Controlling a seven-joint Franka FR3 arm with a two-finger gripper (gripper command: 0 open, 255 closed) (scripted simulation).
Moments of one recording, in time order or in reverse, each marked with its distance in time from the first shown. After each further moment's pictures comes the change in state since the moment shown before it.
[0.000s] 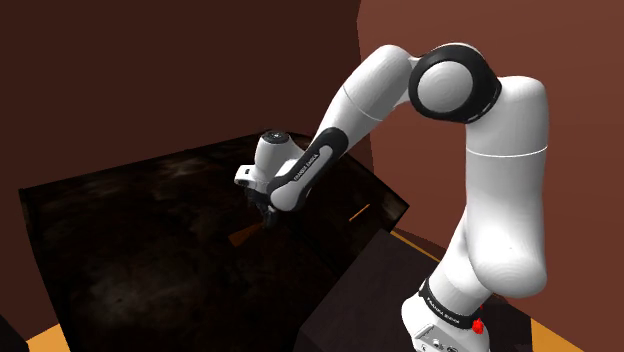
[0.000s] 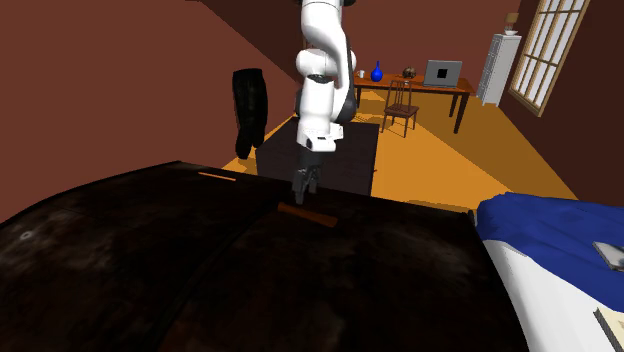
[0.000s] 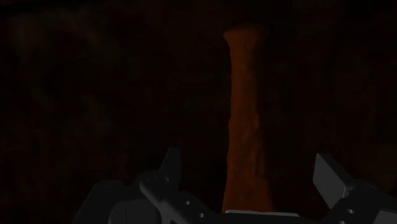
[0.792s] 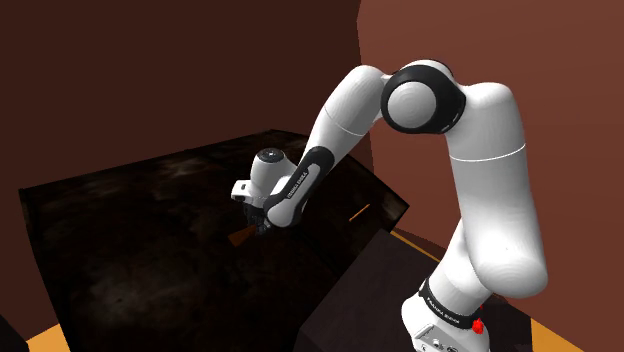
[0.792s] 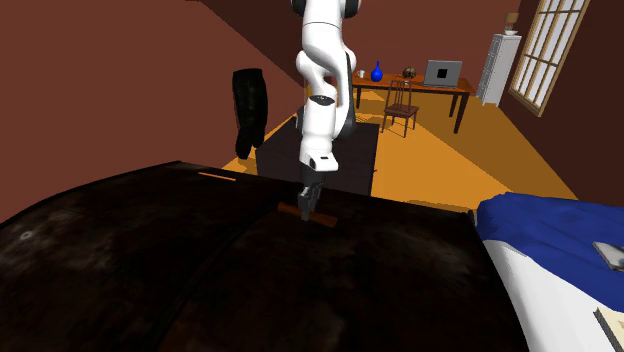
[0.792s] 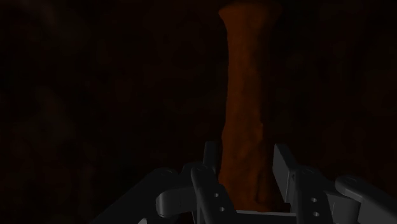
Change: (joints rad) arm 0.019 0.143 -0.012 0.057 -0.022 0.087 0.009
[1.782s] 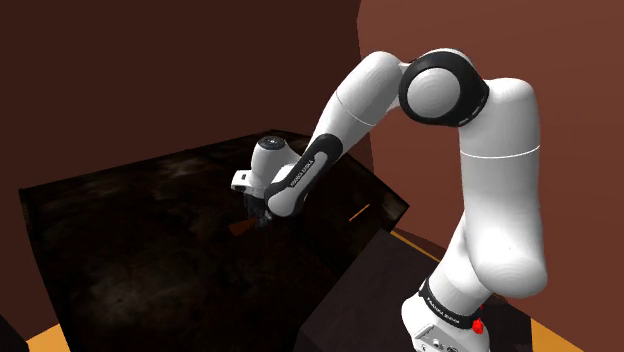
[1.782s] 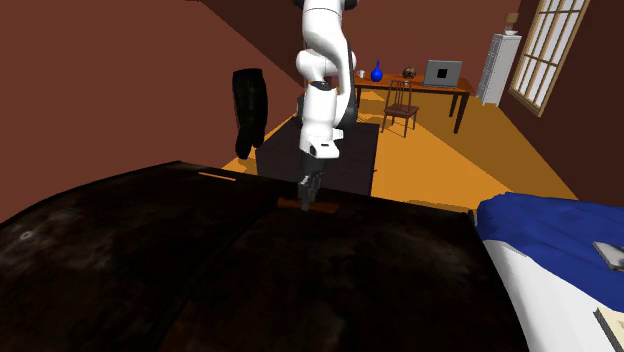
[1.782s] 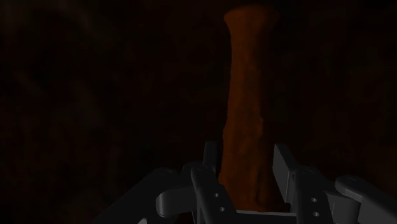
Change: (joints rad) arm -0.010 -0.094 0.015 -0.029 0.009 -0.065 -0.016
